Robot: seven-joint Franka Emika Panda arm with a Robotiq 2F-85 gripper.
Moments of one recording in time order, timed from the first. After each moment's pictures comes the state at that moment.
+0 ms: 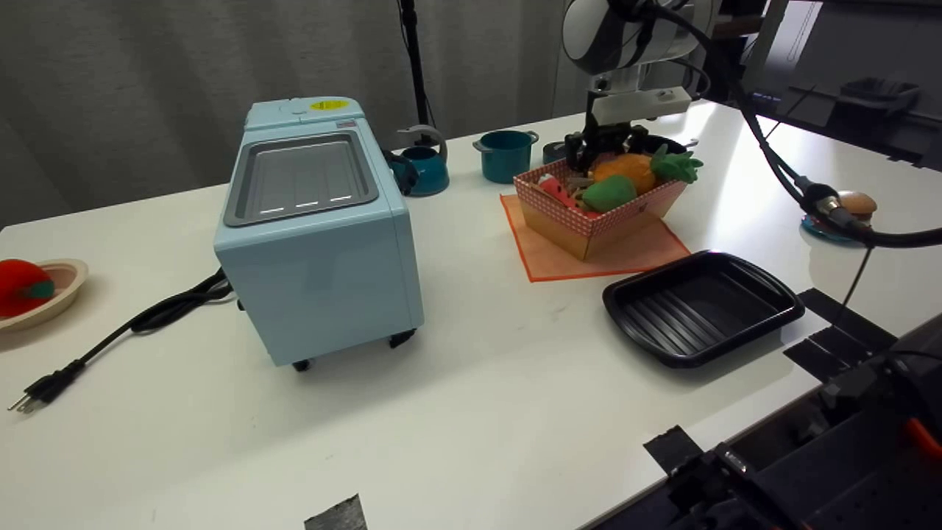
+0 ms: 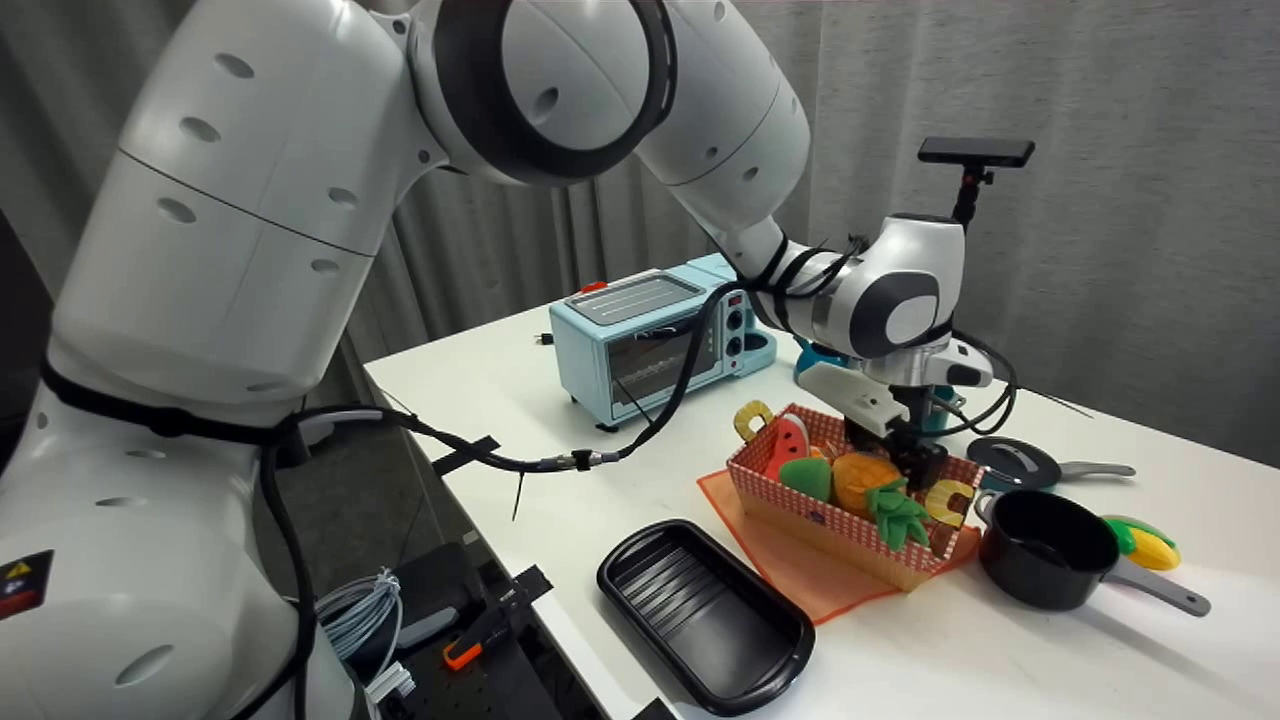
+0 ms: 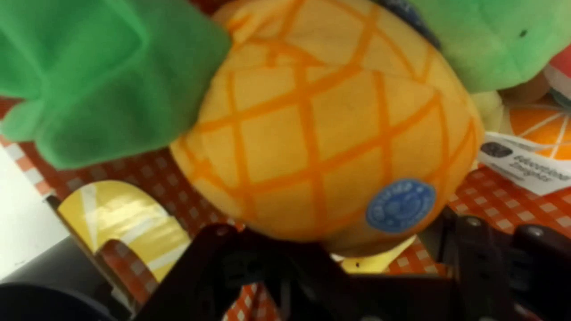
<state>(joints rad) -0.03 0.66 -0.08 -1.72 -0.01 2.37 0.16</state>
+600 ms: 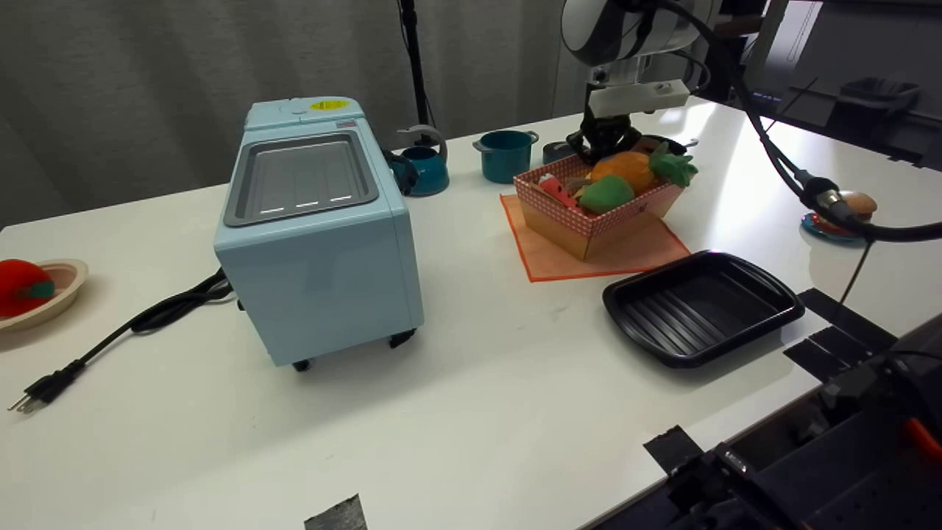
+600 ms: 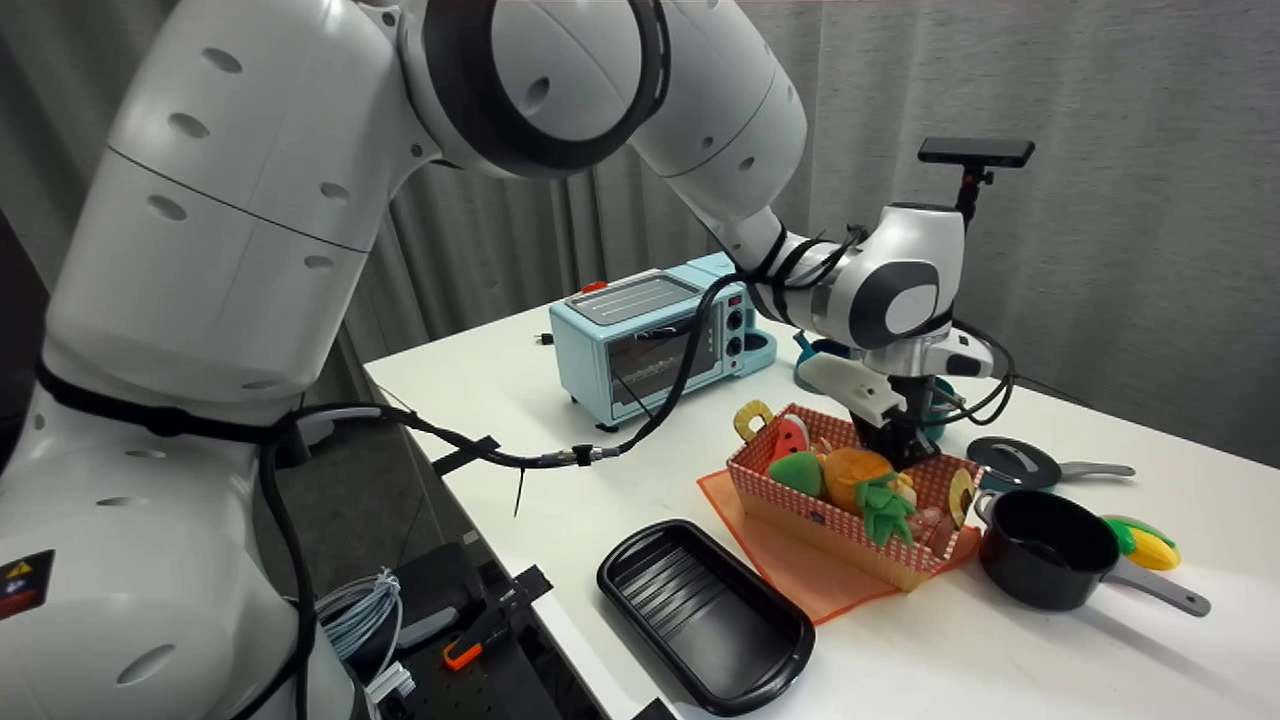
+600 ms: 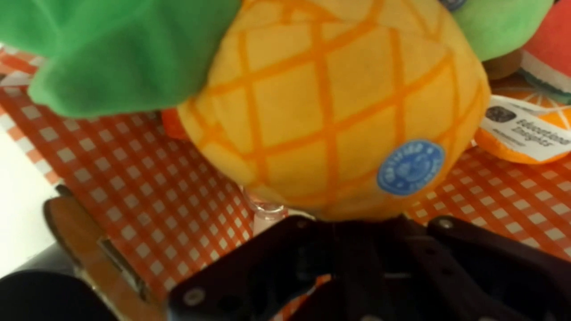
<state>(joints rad) -0.03 0.64 -0.08 -1.72 -0.01 2.37 0.20</state>
